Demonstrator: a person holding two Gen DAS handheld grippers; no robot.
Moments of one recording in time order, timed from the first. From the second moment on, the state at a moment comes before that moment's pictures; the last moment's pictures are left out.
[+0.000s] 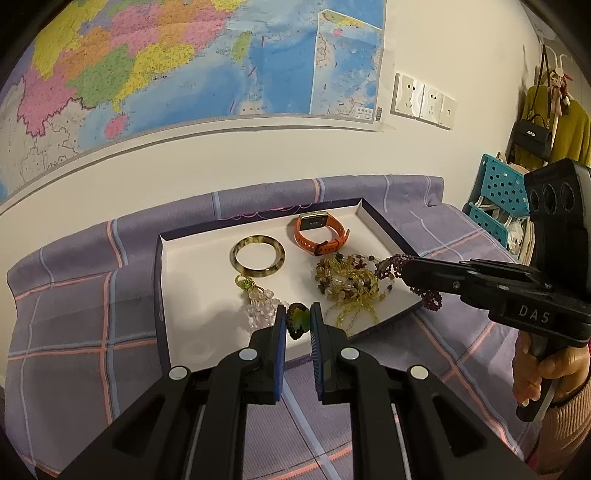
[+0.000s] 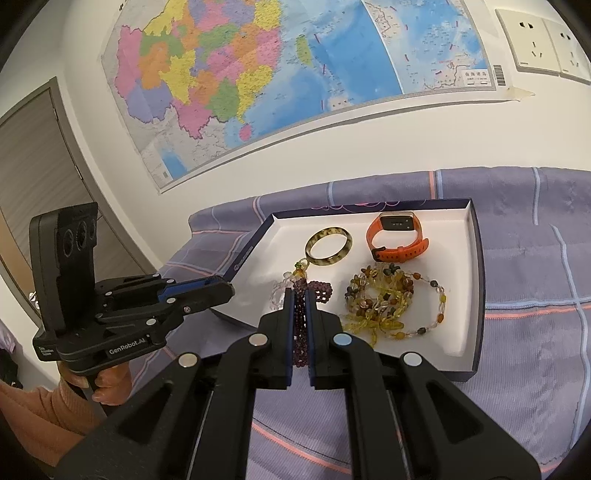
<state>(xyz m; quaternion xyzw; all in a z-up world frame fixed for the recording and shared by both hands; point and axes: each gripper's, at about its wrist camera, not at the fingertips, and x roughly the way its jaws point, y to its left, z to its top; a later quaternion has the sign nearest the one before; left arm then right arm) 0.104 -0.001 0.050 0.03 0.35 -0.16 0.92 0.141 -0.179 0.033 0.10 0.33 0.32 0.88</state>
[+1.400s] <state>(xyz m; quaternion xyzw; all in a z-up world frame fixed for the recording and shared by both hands) 0.129 -0.005 0.043 0.05 0.36 -0.13 0.92 0.166 -0.174 0.028 0.10 0.34 0.31 0.88</state>
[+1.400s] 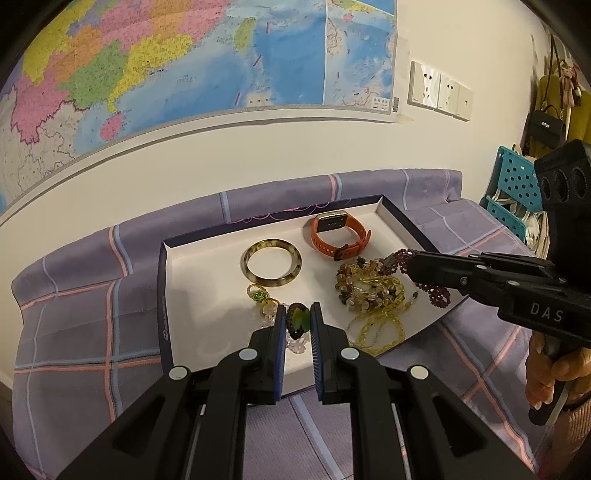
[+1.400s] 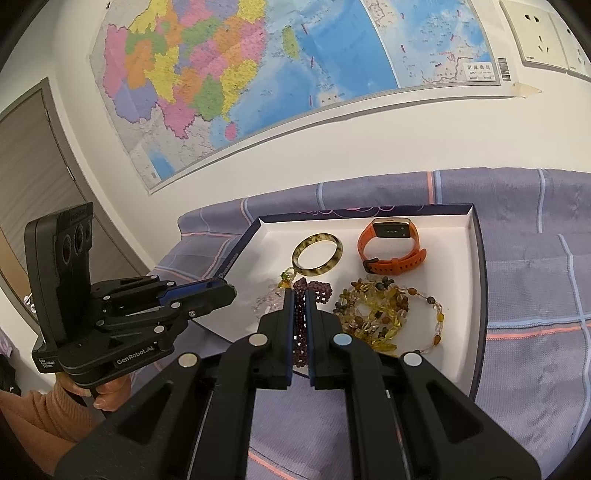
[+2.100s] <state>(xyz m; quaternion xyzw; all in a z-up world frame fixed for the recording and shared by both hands) 0.148 -0.003 0.032 0.04 0.38 -0.12 0.91 0.183 -0.170 0.020 0.10 0.35 0.30 0.88</state>
